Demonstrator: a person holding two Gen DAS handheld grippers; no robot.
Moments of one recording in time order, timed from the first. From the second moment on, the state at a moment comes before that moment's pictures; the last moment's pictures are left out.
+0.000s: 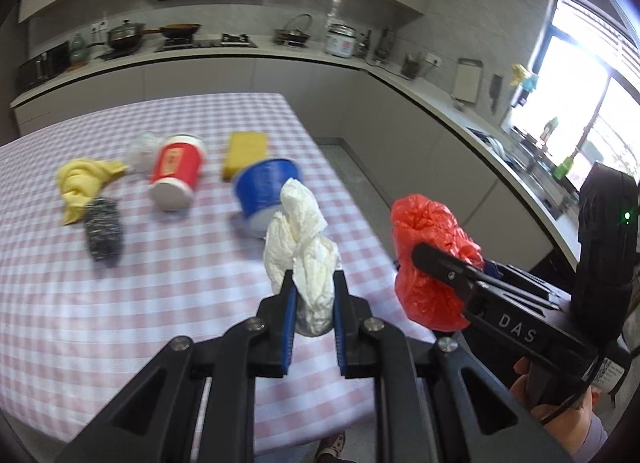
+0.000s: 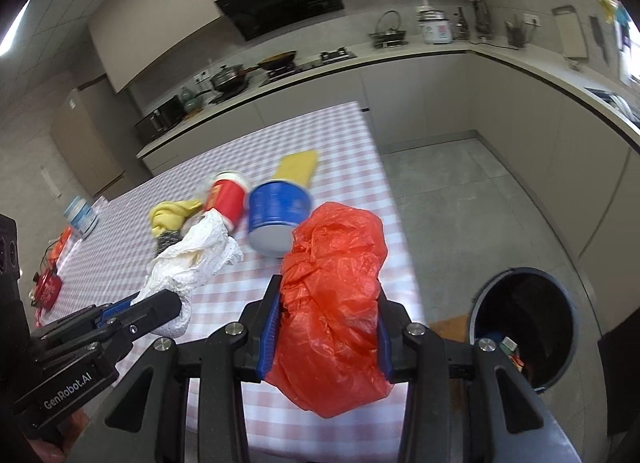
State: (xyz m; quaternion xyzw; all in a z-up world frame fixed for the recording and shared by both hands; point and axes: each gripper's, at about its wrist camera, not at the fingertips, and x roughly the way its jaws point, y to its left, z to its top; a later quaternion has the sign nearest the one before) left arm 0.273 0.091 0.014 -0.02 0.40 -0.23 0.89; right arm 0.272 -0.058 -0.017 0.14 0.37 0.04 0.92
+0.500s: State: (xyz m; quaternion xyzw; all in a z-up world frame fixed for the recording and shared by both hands) left arm 0.265 -0.063 -0.014 0.02 0.43 -0.34 0.84; right arm 0.213 -0.219 -0.050 0.19 0.38 -0.10 0.90
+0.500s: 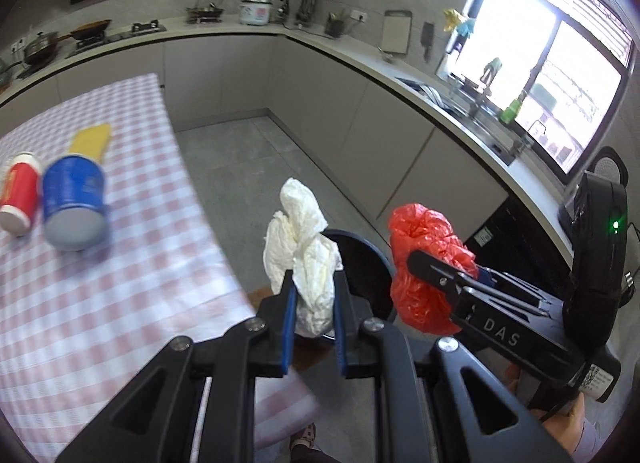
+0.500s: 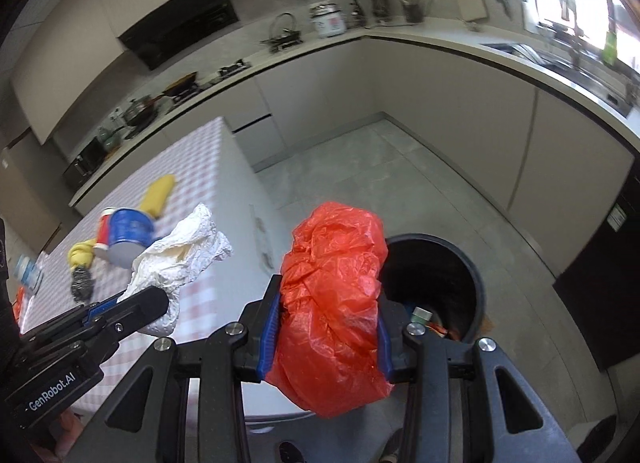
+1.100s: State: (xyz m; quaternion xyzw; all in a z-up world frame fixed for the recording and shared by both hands) left arm 0.281 -0.174 -0.116 0.05 0.50 -0.30 0.81; right arm 0.253 -0.335 -0.167 0.21 0.46 -0.10 0.86
